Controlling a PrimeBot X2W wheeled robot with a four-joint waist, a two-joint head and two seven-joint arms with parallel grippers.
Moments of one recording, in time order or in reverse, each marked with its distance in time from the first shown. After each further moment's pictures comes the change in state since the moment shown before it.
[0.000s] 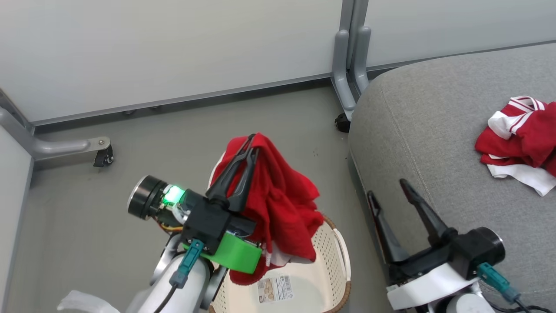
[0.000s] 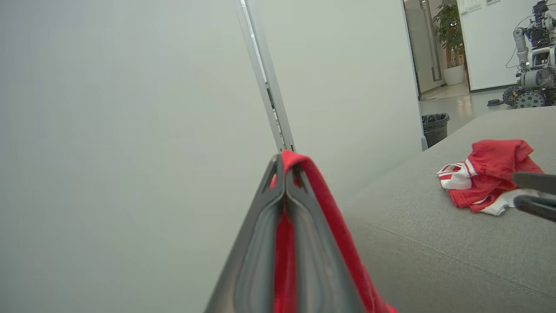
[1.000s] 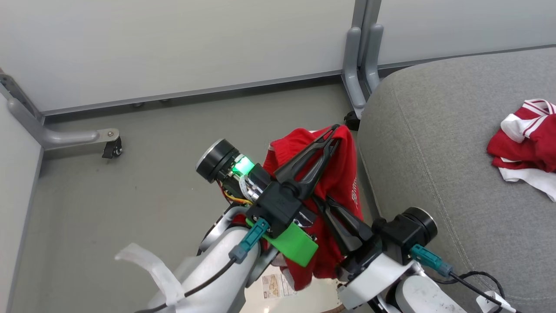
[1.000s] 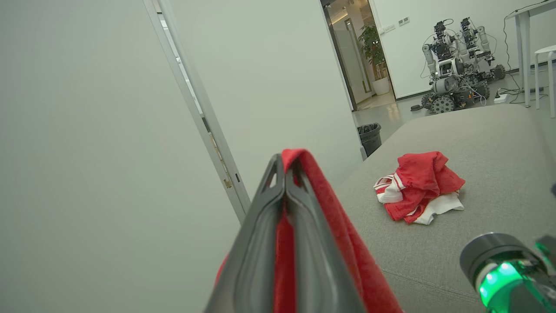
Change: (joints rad) left arm -0.195 -0.089 -0.178 0.105 -0.010 -0.106 0.000; right arm -0.209 -0.009 0.291 0.158 0.076 0.000 0.000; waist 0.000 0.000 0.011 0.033
